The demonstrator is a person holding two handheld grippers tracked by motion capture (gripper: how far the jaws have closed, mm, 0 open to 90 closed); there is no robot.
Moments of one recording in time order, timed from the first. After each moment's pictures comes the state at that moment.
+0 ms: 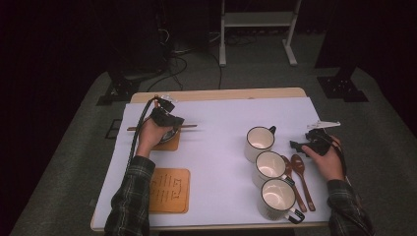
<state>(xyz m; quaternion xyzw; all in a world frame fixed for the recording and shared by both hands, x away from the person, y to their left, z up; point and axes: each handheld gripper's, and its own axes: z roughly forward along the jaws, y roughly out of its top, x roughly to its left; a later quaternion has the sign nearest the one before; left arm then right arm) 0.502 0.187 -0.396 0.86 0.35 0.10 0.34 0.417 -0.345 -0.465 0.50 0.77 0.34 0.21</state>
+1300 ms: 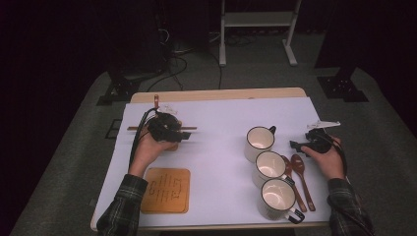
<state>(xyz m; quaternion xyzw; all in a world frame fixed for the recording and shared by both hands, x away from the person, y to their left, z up) 0.425 0.175 -0.374 0.85 0.34 0.11 0.38 0.417 -0.345 -0.465 0.50 0.77 0.34 0.21</state>
